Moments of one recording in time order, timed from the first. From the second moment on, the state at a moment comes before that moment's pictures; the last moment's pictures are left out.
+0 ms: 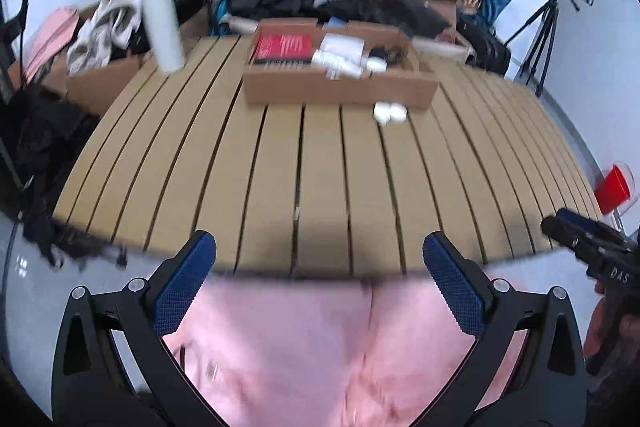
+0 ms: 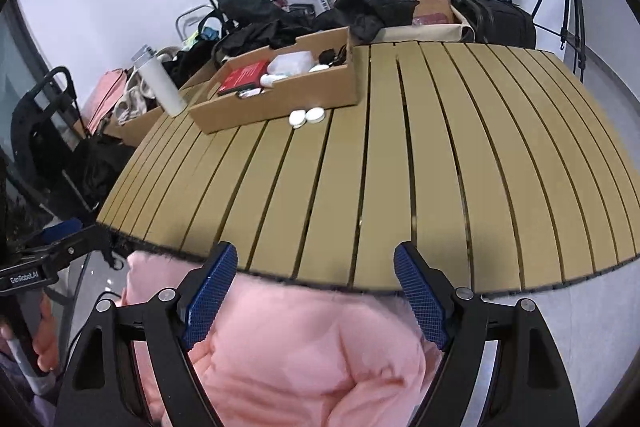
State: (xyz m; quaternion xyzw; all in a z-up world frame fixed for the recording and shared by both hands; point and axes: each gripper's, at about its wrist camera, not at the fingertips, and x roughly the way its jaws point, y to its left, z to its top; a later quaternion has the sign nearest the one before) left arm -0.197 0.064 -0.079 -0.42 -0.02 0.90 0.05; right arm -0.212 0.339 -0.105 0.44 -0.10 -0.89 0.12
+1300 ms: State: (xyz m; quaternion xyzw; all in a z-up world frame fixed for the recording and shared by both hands) left arm -0.421 0.165 -0.198 -0.46 -0.01 0.88 0.13; right arm -0.435 0.348 -0.201 0.47 -0.06 -0.88 0.09
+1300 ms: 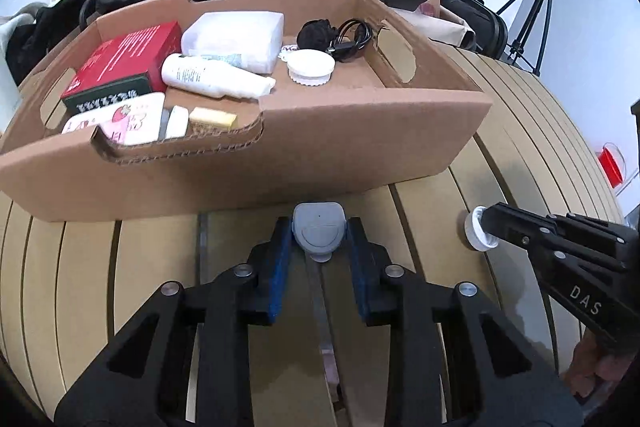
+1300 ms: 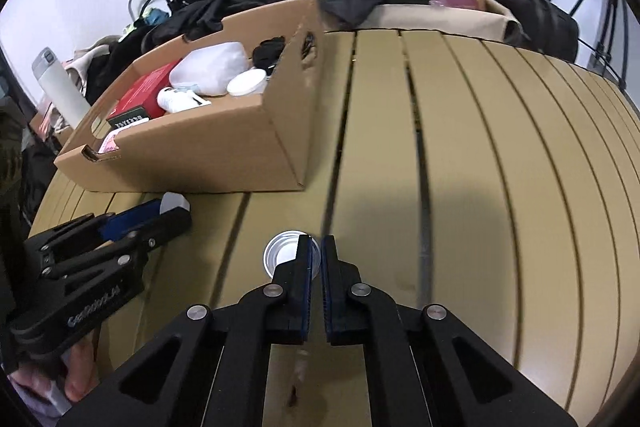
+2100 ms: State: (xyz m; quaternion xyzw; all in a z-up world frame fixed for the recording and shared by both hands) left arm -0.121 0.048 -0.027 -0.41 -0.02 0.90 0.11; right arm -0.152 0.283 -0.050 0.38 -0.02 -0.91 0.18
